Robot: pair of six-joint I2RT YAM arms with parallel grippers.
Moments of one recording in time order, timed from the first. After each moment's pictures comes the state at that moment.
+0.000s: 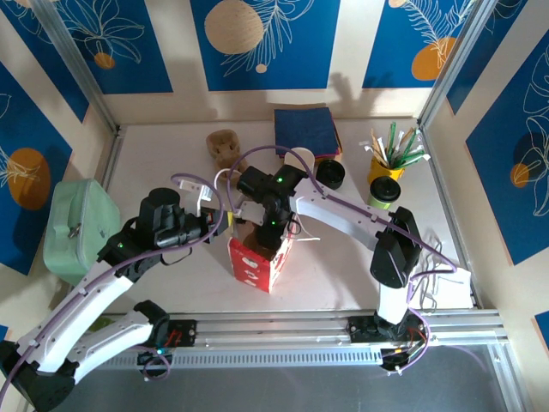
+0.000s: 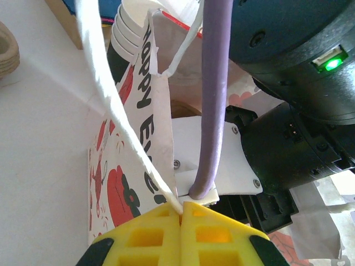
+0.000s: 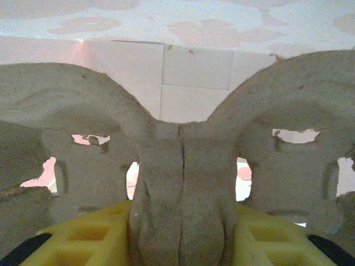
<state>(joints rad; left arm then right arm) -0.61 0.82 0.88 -0.53 0.29 -0.48 0.95 1.83 1.71 -1.32 -0.06 -0.29</state>
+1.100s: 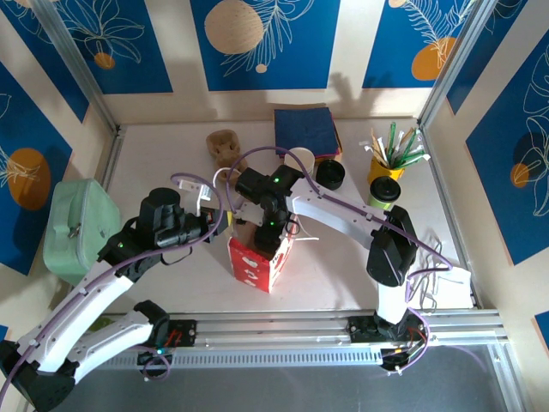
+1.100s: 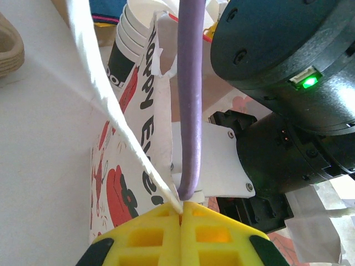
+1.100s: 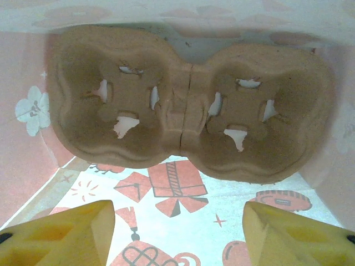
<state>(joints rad) -0.61 0.83 0.88 -0.53 0.28 -0.49 0.95 1.86 1.72 -1.34 -0.05 -0.27</state>
